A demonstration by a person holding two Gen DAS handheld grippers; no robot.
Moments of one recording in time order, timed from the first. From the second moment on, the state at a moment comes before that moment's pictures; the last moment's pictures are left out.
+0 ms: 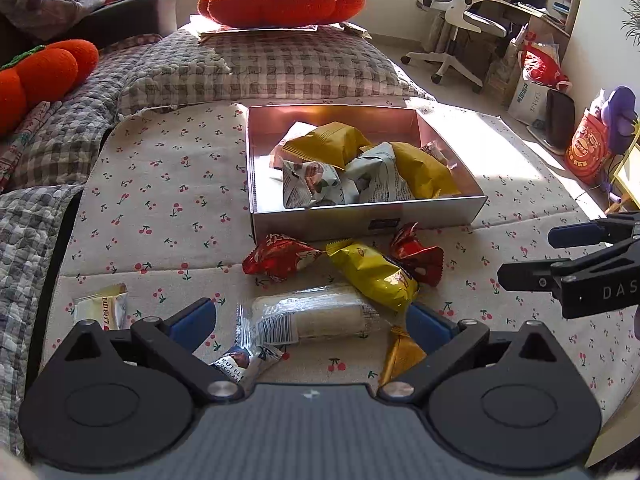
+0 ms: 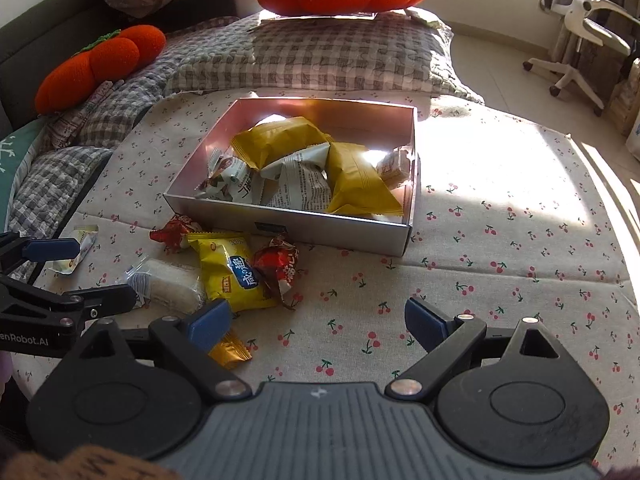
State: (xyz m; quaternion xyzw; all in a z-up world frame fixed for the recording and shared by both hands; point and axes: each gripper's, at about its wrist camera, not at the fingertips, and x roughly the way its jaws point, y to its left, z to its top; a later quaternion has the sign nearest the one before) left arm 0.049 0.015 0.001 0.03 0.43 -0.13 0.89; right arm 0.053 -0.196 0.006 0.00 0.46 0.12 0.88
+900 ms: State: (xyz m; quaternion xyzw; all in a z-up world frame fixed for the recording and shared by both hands) left arm 0.009 0.016 -0.038 0.11 0.45 -0.20 0.87; right arm 0.000 -0.158 -0.031 -0.10 0.54 0.22 0.80
